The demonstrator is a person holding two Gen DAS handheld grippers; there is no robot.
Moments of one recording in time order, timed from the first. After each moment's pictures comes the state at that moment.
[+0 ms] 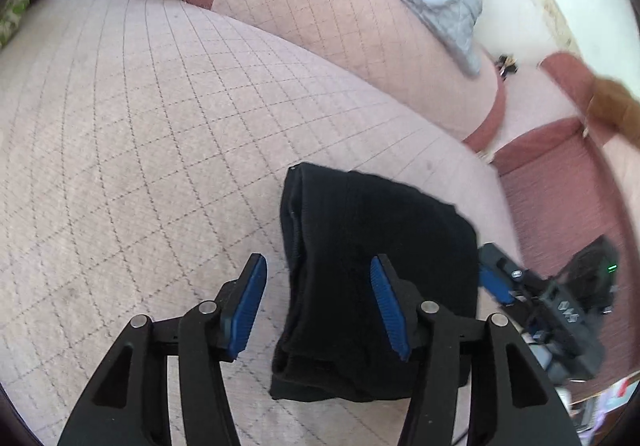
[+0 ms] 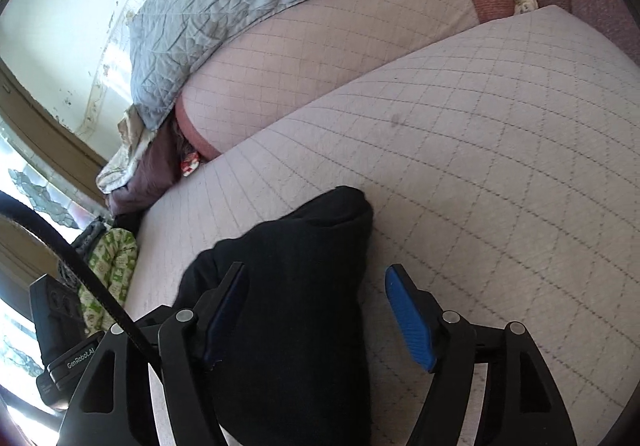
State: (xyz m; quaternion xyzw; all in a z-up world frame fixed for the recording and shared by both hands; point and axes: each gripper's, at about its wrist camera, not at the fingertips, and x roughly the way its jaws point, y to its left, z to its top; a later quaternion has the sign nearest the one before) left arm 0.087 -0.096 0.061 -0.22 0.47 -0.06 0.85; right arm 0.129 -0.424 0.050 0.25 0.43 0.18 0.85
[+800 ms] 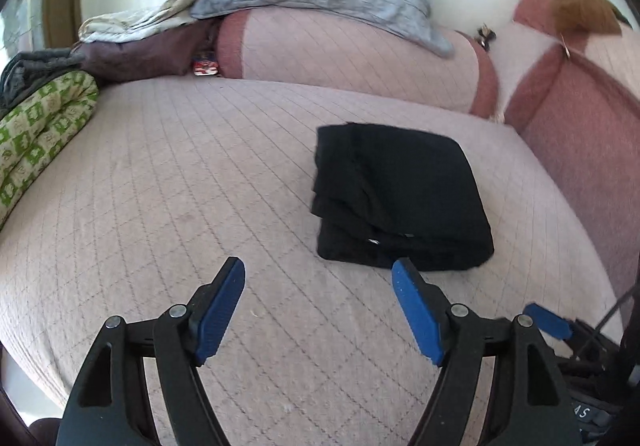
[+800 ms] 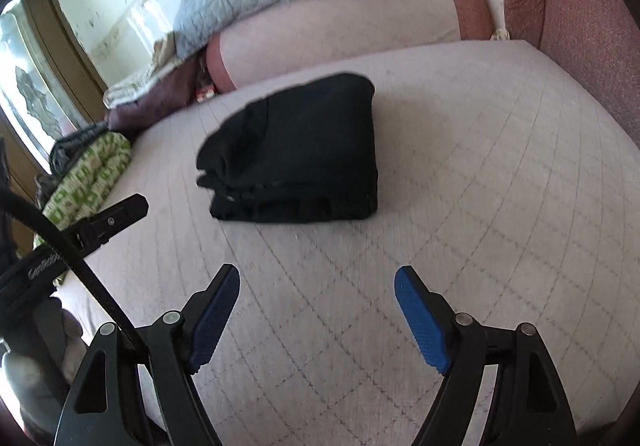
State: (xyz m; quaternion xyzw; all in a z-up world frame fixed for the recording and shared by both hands) left arm -0.063 -0.142 0.094 -0.06 0.39 0.02 0.92; right arm -0.061 -0.397 0.054 0.13 0.43 0.17 0.88
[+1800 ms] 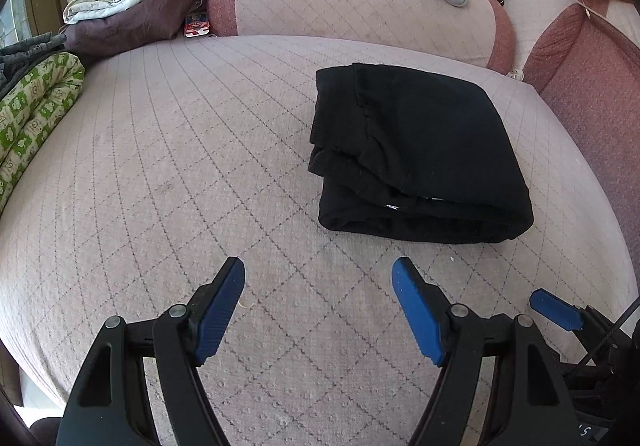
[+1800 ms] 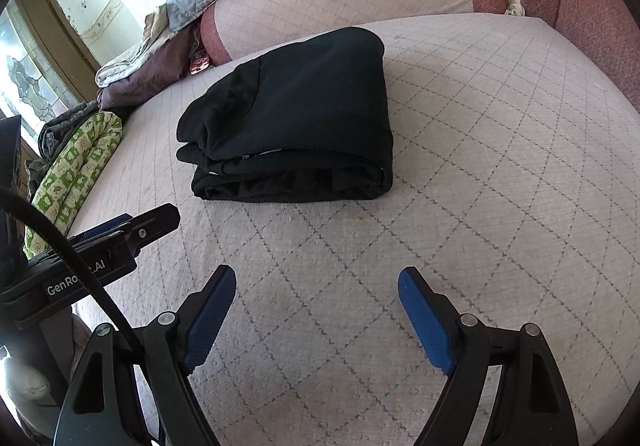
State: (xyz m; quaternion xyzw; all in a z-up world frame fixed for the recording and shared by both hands) left arm -0.036 -0.144 0.057 -0.04 0.46 0.03 0.88; right arm -0.041 -0.380 0.025 0.12 0.46 0.18 0.86
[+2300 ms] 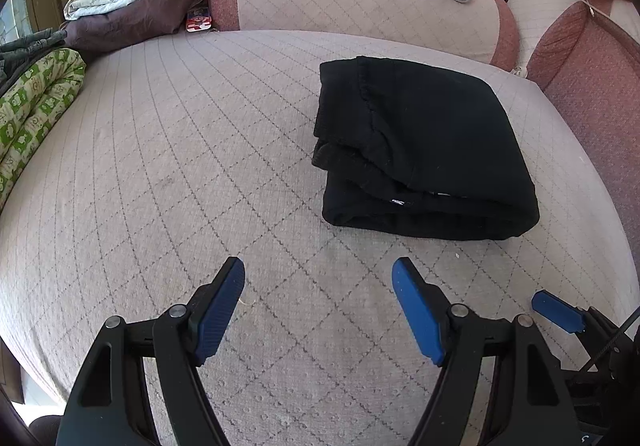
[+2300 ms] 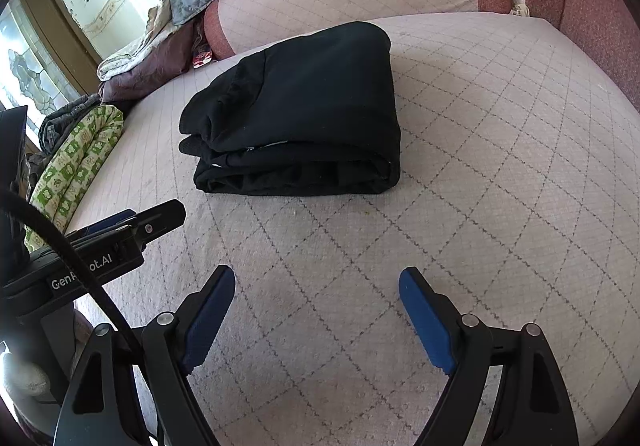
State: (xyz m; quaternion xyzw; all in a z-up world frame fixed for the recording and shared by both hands) left arm -0.032 -0.137 0.053 -0.04 0.47 0.03 0.88; right arm -0.044 -0.374 0.024 0.11 0.47 0.18 0.86
